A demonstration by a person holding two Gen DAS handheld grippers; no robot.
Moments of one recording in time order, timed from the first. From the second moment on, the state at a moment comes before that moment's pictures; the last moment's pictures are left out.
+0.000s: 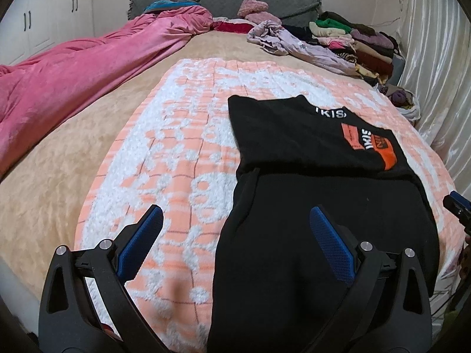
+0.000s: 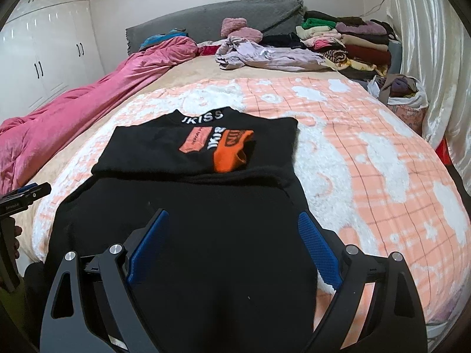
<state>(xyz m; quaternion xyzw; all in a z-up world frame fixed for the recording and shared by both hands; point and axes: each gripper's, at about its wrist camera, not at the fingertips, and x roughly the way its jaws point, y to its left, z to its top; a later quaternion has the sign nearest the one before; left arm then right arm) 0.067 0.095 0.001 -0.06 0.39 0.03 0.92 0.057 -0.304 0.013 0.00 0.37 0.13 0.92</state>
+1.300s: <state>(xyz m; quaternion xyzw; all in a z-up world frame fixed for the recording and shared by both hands) 0.019 0.100 -0.058 -0.07 0.46 0.04 0.88 0.000 -0.348 -0.042 -0.01 0.44 0.12 0.89</state>
